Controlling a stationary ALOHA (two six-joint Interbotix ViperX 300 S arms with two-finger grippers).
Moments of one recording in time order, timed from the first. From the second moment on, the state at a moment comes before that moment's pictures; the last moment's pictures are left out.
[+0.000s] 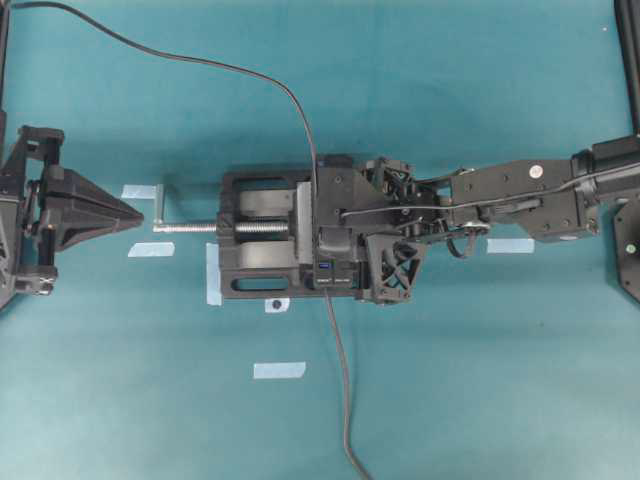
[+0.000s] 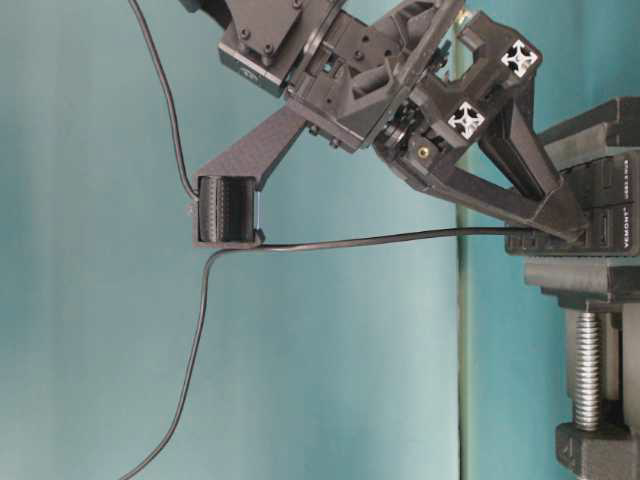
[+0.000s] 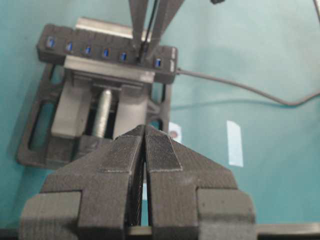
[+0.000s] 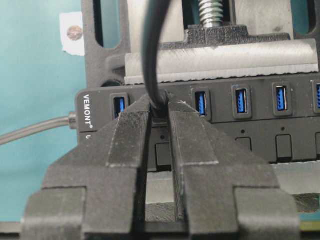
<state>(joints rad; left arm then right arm) 0.01 -0.88 1.13 0.00 0.13 -0.20 0.00 0.11 0.55 -0.02 0.34 0.08</state>
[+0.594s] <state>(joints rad) 0.01 -0.88 1.13 0.00 0.13 -0.20 0.01 0.10 0.54 -0.02 0.34 0.08</state>
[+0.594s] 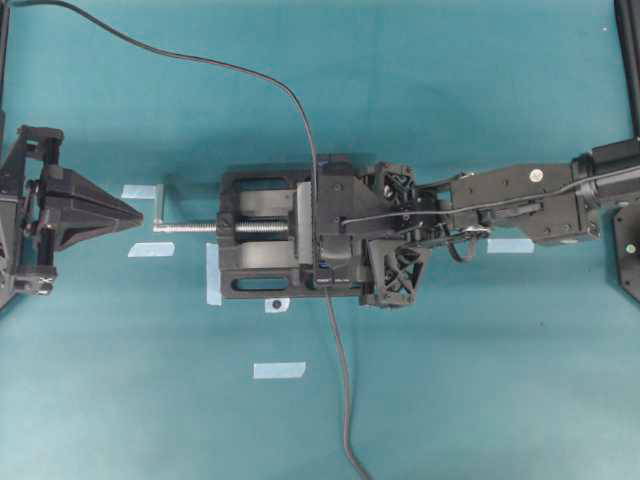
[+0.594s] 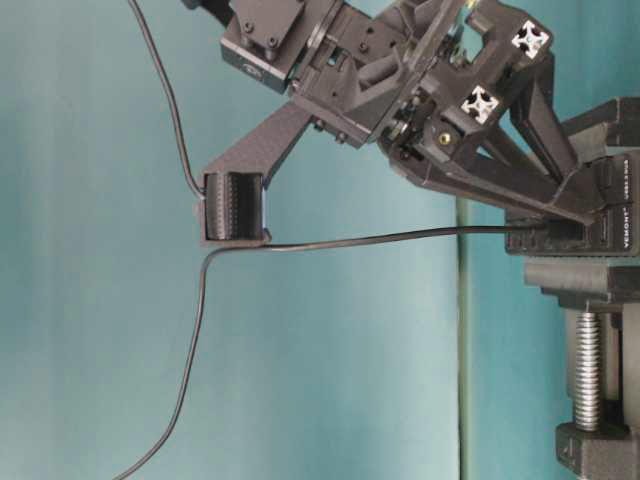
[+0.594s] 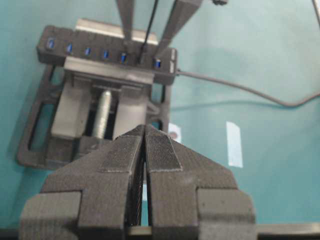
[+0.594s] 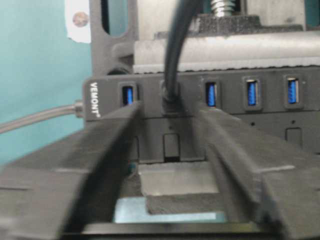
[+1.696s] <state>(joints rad) 0.01 -0.89 1.15 0.00 0.10 -0.20 0.00 -0.05 0.64 -0.01 0.23 0.08</state>
